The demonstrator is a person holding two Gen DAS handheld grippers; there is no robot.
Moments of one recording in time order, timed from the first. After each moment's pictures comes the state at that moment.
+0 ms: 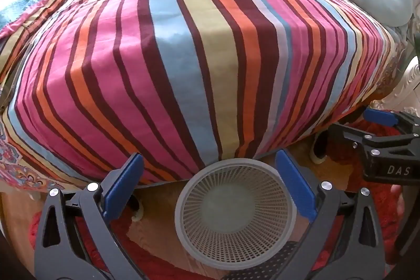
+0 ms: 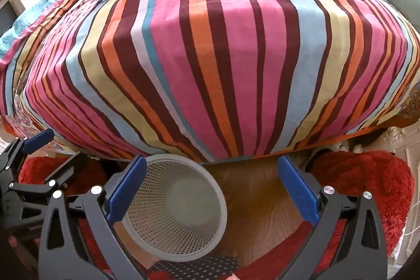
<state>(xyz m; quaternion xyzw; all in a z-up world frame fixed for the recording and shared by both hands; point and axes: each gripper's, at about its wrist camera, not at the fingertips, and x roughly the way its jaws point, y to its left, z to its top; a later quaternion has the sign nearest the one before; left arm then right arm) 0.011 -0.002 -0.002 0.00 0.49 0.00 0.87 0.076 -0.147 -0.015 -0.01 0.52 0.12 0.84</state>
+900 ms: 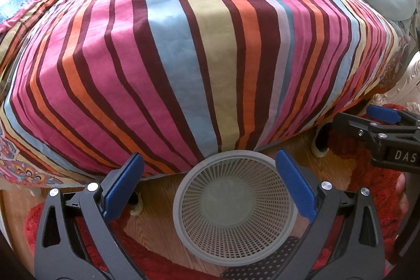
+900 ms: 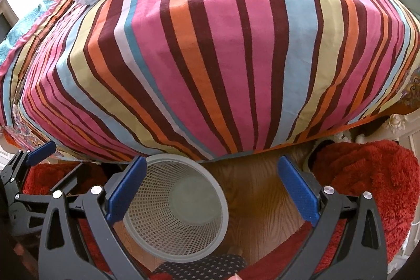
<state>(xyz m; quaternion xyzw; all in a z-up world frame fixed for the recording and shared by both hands) 0.010 -0.003 -0.017 0.01 0.51 0.00 0.86 0.080 -0.157 -0.020 0.02 0.54 0.11 0.84</state>
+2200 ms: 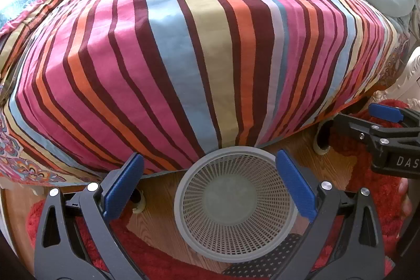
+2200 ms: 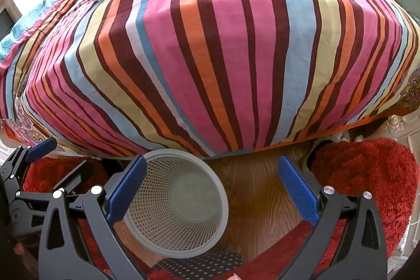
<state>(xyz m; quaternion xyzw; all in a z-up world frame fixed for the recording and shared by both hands) 0.000 -0.003 -0.012 0.01 0.51 0.00 0.86 0.070 -0.158 -0.016 0.01 0.53 0.12 0.84</state>
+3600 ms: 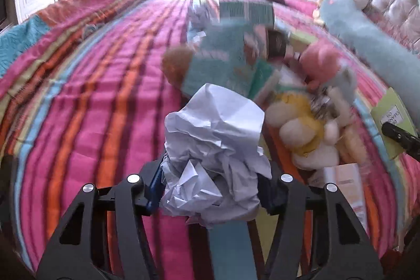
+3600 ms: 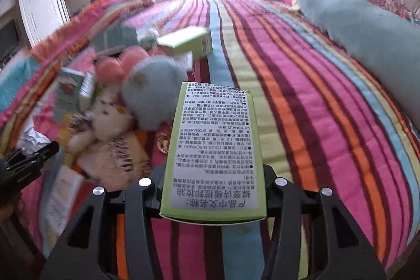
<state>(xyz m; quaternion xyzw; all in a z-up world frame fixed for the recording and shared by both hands) 0.250 0.094 0.071 -0.06 0.39 0.08 0.92 0.304 -0.167 0.104 0.01 0.37 0.16 0.92</state>
